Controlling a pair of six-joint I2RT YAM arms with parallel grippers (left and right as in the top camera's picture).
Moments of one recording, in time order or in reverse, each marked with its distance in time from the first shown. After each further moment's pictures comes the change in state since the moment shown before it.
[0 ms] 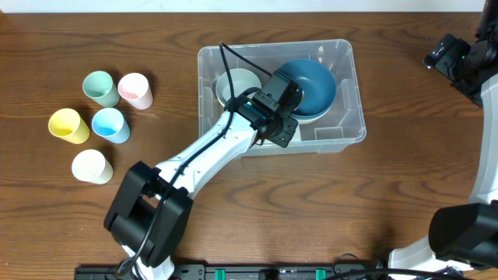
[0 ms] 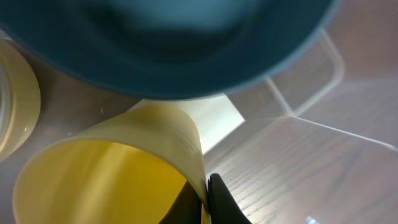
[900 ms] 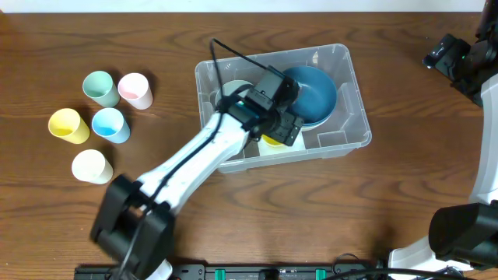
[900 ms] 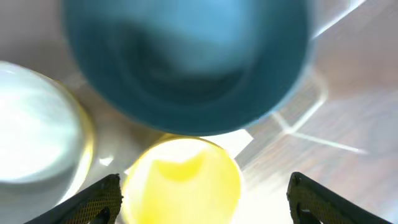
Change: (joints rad) left arm 0.019 -0.125 0.000 0.000 0.000 0.000; right arm 0.000 0.000 0.000 0.000 0.000 0.000
